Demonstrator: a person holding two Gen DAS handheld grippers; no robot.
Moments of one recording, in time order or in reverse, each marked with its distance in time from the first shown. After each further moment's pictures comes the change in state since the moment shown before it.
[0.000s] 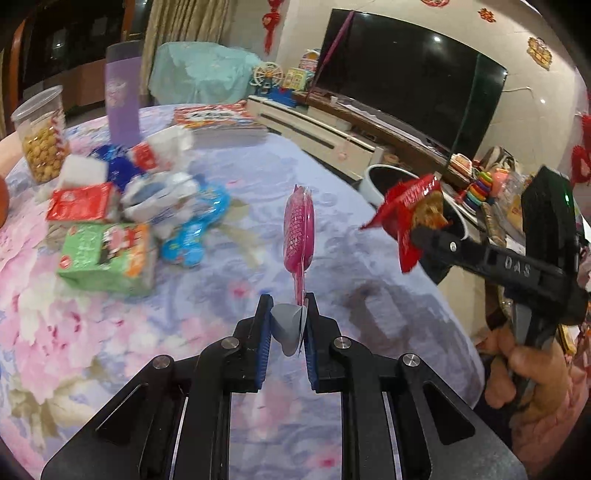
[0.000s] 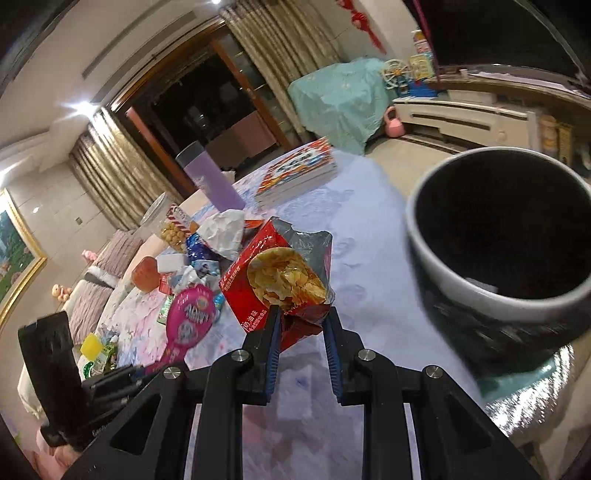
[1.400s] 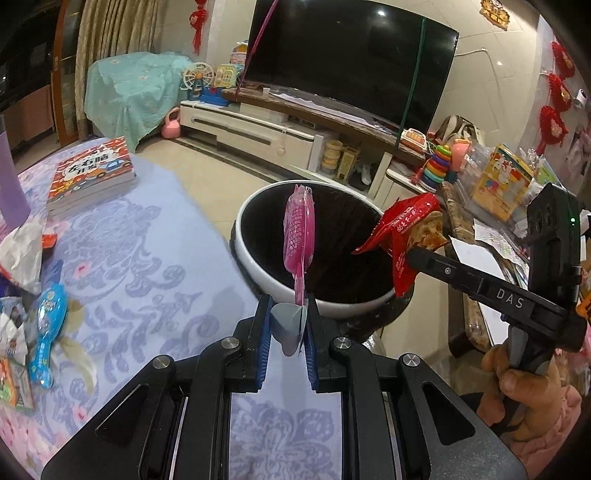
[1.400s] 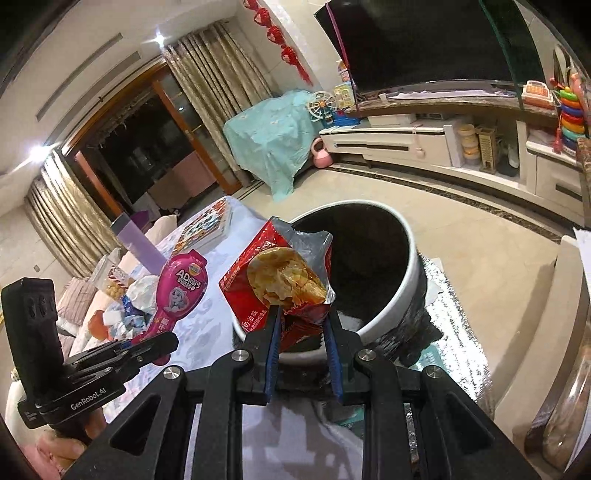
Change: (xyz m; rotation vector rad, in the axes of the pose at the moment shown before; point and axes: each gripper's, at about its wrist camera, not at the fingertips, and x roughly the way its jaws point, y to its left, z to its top) left arm 0.077 -0.129 0.076 0.161 0.042 -0.124; right arm -0.071 -0.098 0.035 0.101 -0.116 -0.200
